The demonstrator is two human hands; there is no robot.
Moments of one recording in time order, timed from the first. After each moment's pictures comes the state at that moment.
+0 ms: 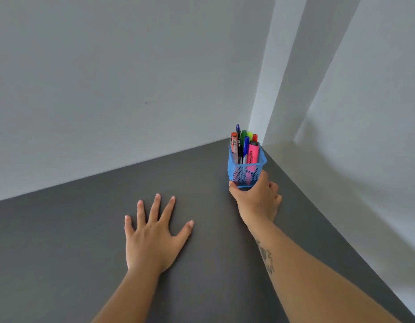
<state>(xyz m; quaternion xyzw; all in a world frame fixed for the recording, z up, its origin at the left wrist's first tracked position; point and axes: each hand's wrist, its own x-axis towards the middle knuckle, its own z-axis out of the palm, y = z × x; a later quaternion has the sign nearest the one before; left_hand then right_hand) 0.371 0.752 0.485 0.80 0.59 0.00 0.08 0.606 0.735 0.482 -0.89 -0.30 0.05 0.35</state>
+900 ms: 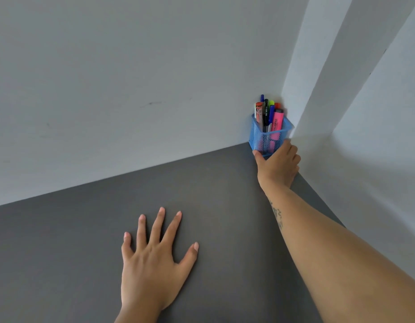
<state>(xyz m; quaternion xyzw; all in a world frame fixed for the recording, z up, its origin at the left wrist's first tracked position) 0.375 0.759 0.473 0.80 0.60 0.02 0.06 0.687 0.856 0.476 -0.89 -0.31 -0.03 0.35</state>
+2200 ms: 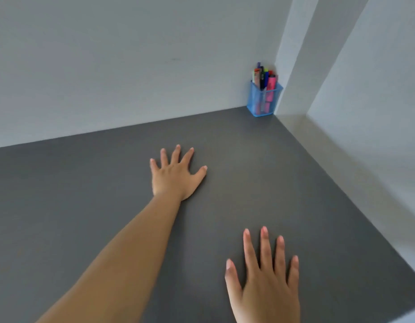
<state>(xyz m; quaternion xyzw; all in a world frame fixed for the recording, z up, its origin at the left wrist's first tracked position) 0.376 0.755 0.479 0.80 0.59 -0.01 0.07 0.459 0.493 0.473 -0.87 -0.48 0.04 0.07</state>
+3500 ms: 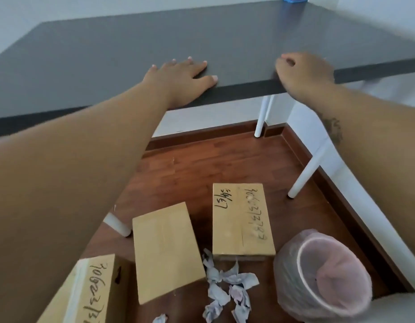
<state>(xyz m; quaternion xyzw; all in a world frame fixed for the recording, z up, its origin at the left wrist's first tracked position) 0.139 0.454 0.476 0.86 0.52 0.03 0.03 0.392 0.389 0.463 -0.81 -0.53 -0.04 0.24</state>
